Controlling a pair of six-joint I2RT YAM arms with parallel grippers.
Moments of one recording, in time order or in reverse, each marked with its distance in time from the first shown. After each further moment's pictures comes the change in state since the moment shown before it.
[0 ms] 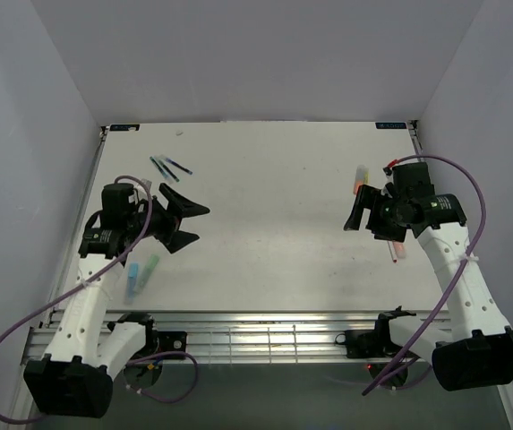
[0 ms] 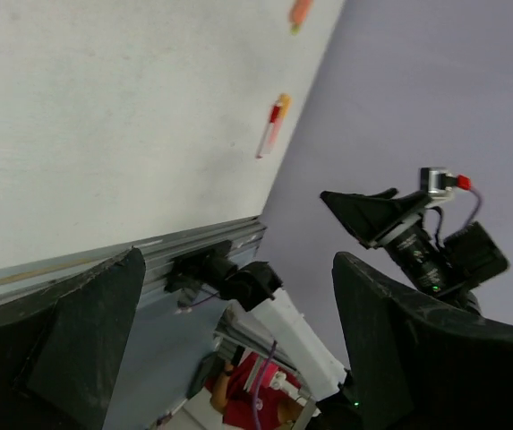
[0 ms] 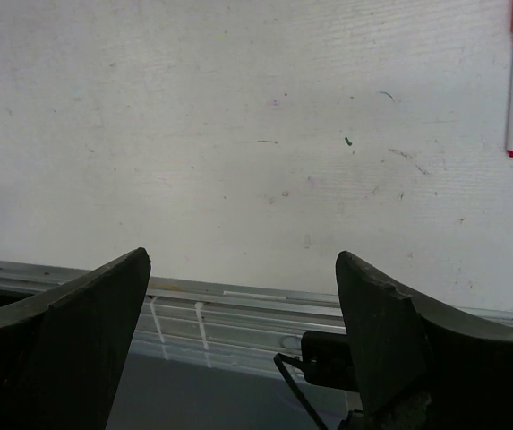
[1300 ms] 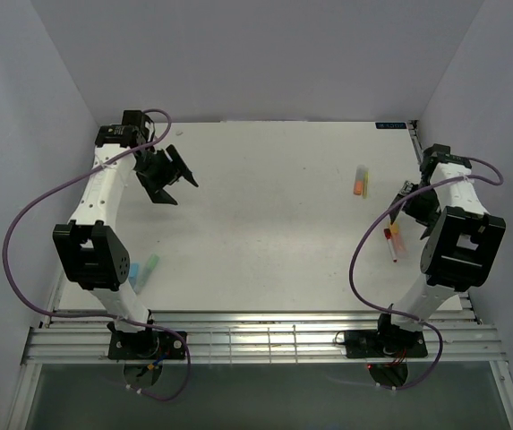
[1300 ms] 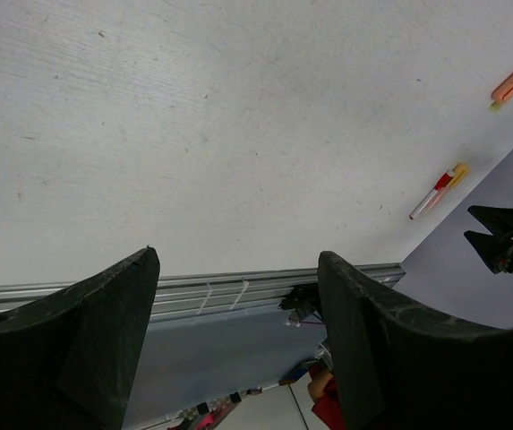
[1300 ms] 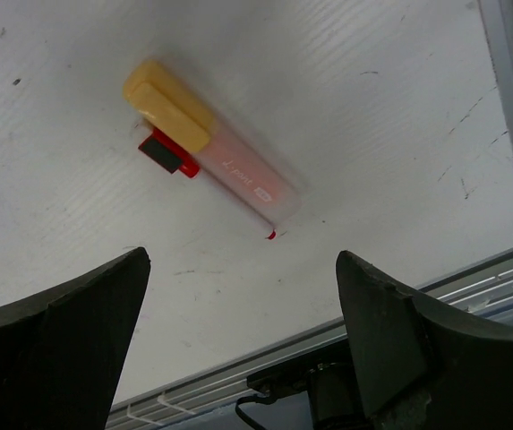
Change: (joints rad) left arm 0.023 0.835 0.863 -0.621 -0.319 0.478; right arm -0.383 0.649 0.221 -0.022 0.292 -0.029
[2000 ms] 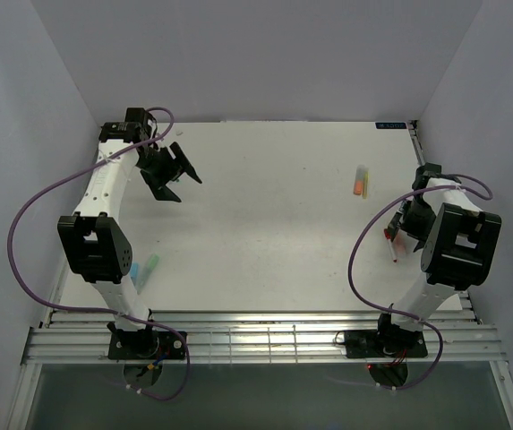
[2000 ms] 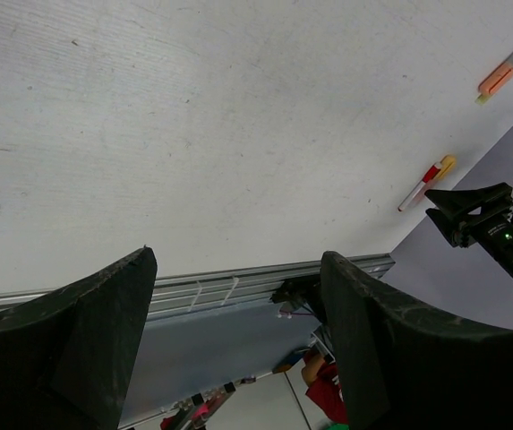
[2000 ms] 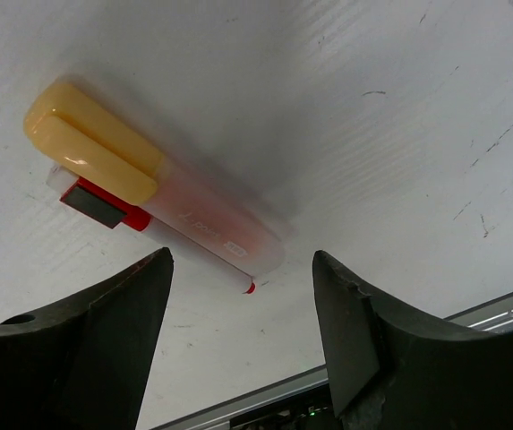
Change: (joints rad) left arm 0.000 0.069 0.055 -0.001 0.053 0.003; right arm -0.027 0.018 -0.206 0.196 0.050 -0.022
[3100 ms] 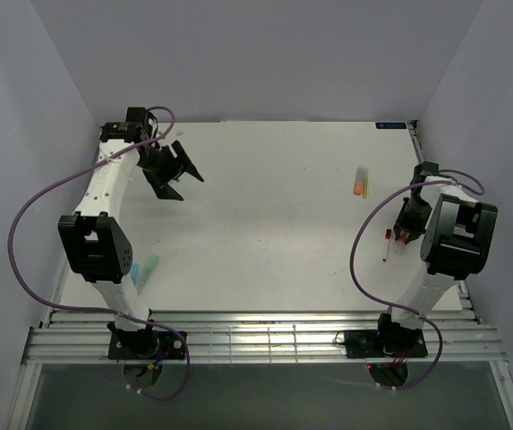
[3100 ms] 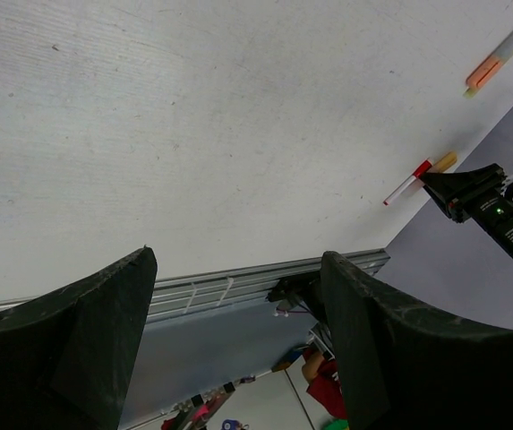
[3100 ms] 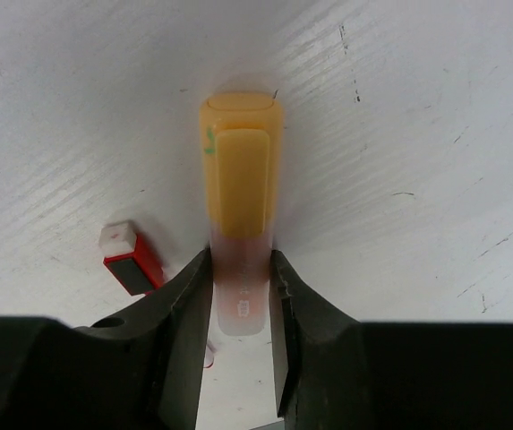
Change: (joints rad) left arm -0.008 0.002 0.000 0.019 0.025 0.000; right arm 0.000 0.097 0.027 0.114 -0.019 -0.092
